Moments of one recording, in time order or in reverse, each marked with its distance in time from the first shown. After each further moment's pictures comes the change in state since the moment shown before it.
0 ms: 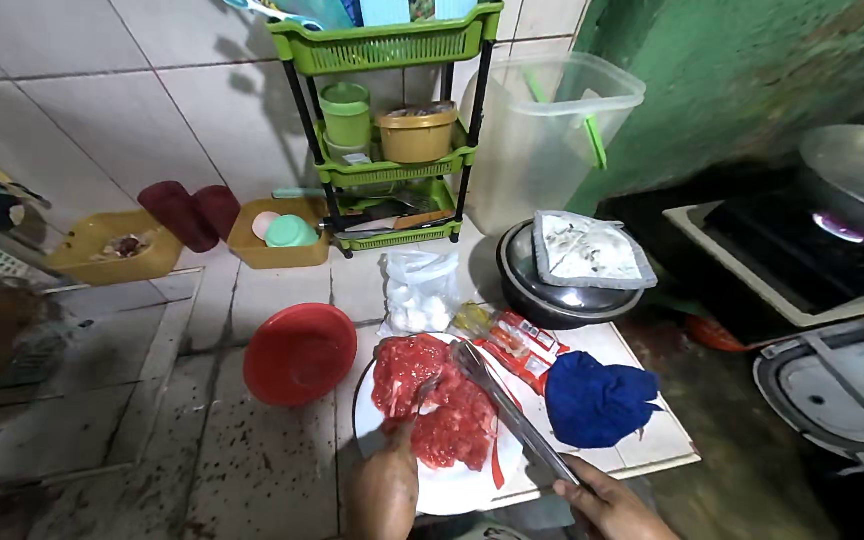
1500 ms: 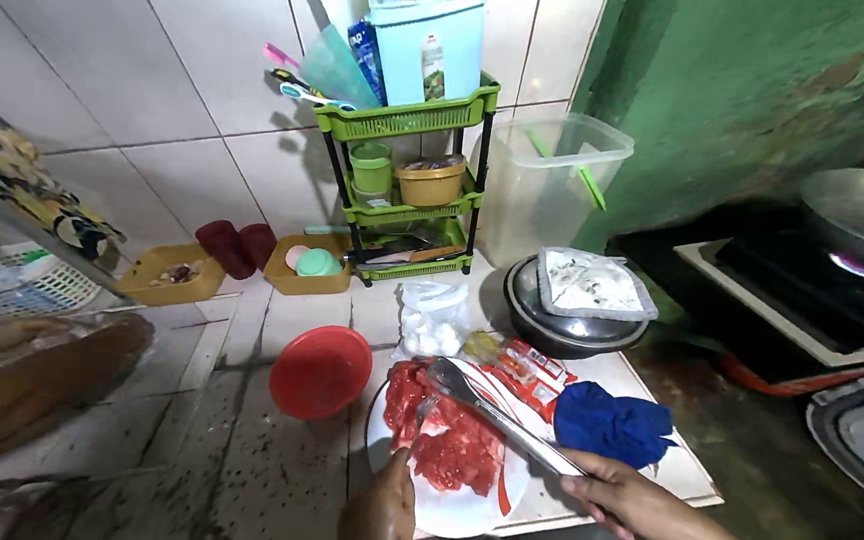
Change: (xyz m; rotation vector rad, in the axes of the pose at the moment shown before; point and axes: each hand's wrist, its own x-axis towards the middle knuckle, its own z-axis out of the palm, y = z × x) left_hand -0.031 -0.010 -0.012 -0.280 0.207 0.010; right_hand 0.031 -0.017 -0.046 0.067 -0.251 -0.216
